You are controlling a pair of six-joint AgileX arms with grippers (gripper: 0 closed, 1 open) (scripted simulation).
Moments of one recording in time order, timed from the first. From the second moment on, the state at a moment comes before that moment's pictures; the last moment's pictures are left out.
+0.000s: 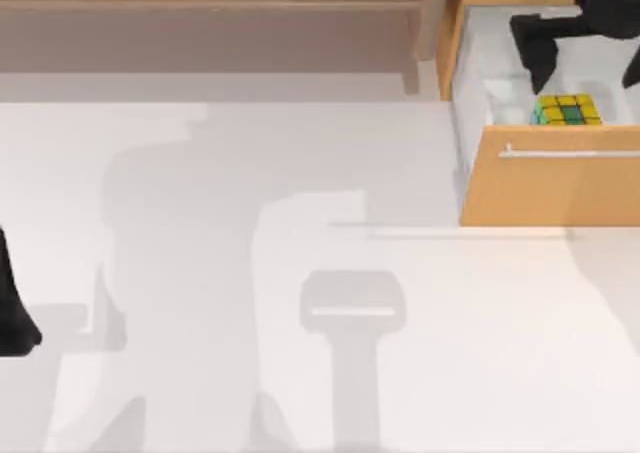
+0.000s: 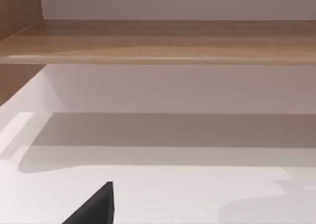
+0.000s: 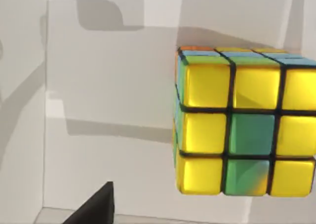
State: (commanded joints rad) left arm 0.00 0.00 0.00 0.00 0.00 0.00; right arm 0.14 2.41 2.36 -1.40 0.01 0.06
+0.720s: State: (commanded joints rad) left arm 0.00 0.00 0.00 0.00 0.00 0.00; right arm 0.15 2.41 2.28 -1.34 0.02 0.10
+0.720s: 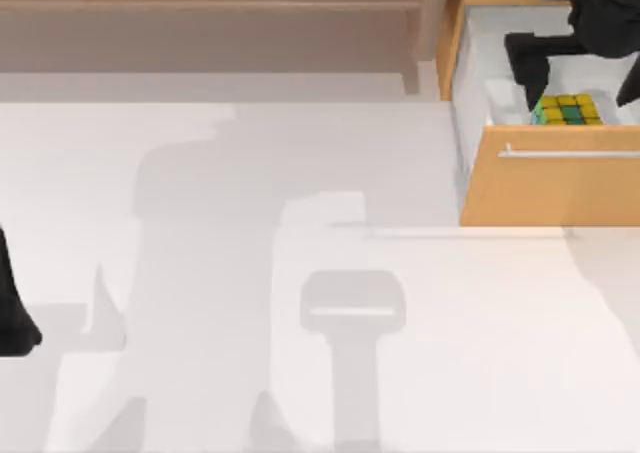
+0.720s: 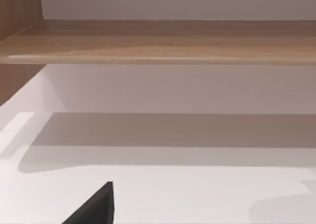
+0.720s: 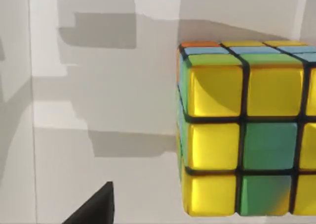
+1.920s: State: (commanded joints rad) left arm 0.00 0.00 0.00 0.00 0.00 0.00; right arm 0.13 2.46 2.21 -1.21 0.01 0.07
